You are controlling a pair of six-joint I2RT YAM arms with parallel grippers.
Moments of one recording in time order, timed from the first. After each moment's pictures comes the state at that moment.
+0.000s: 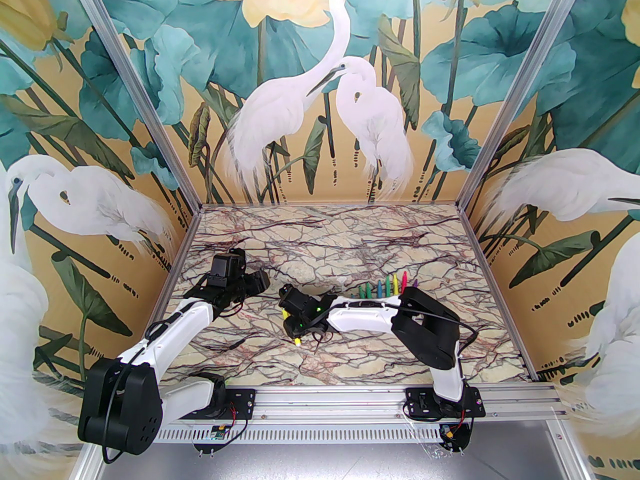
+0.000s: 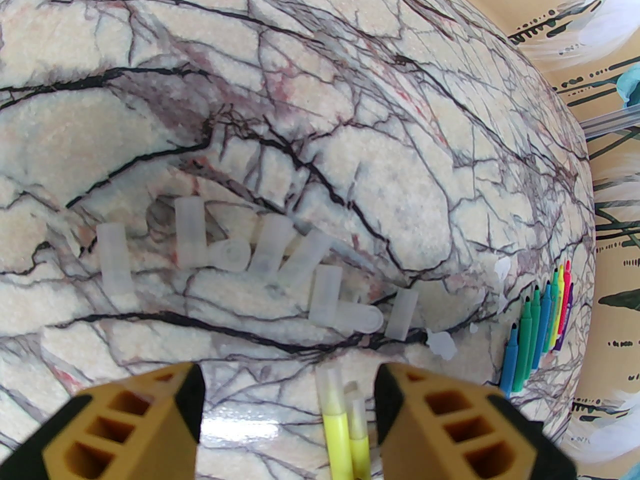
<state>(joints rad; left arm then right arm) -0.17 1.20 0.68 -0.34 0.14 -0.49 1.12 1.96 1.23 -0.33 0.03 0.49</state>
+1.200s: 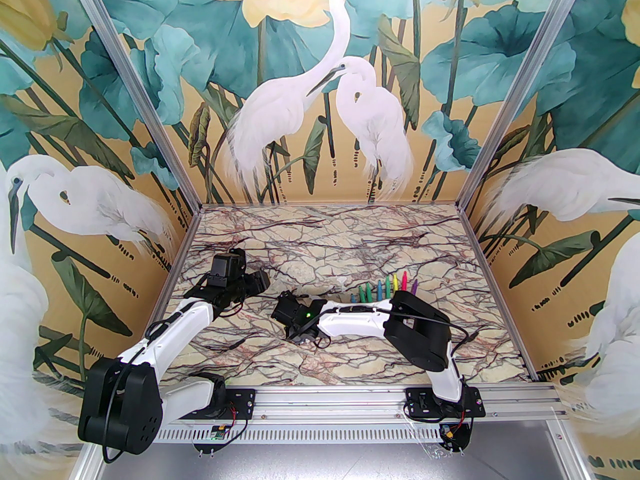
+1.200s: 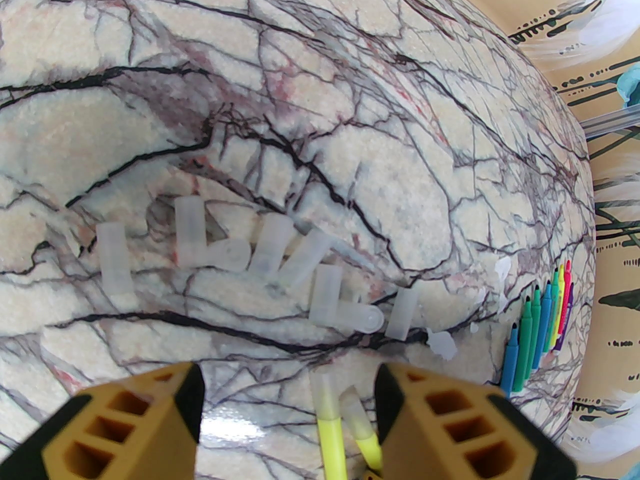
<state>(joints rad) -0.17 1.20 0.68 -0.34 0.15 -0.49 1.17 2.02 1.33 -0.51 0.19 0.49</state>
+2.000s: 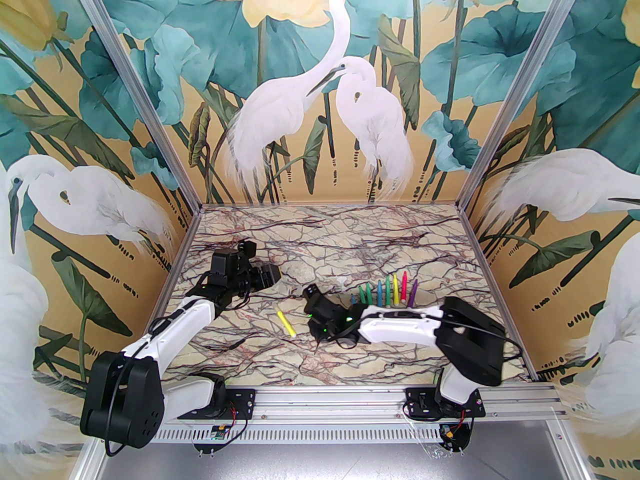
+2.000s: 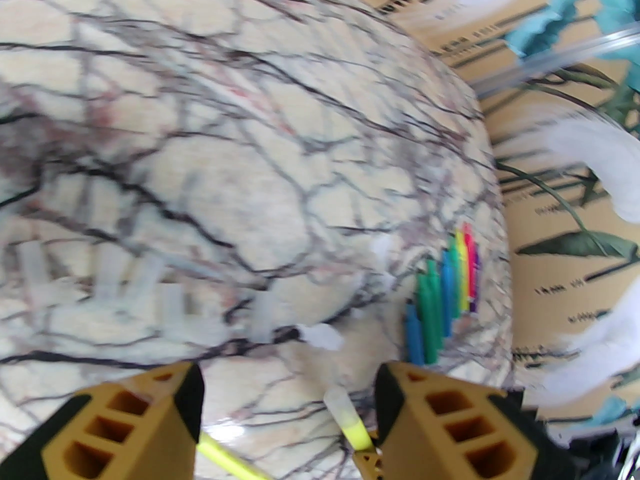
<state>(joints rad) -0.17 1.23 0.68 -0.13 0.52 -0.51 1.07 1.64 0.88 -0.17 0.14 0.51</state>
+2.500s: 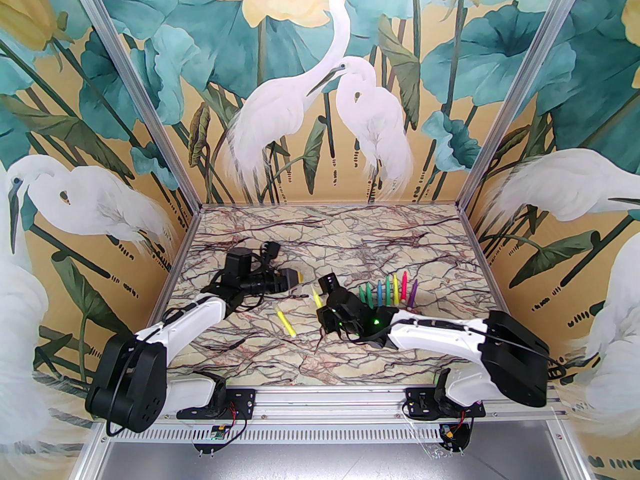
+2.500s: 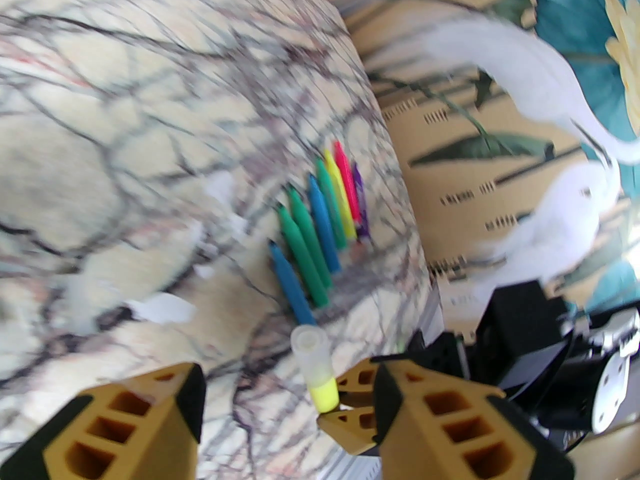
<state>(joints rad) -0.31 1.32 0.68 0.02 0.78 -0.55 1.04 1.42 0.75 -0.03 0.15 0.51</state>
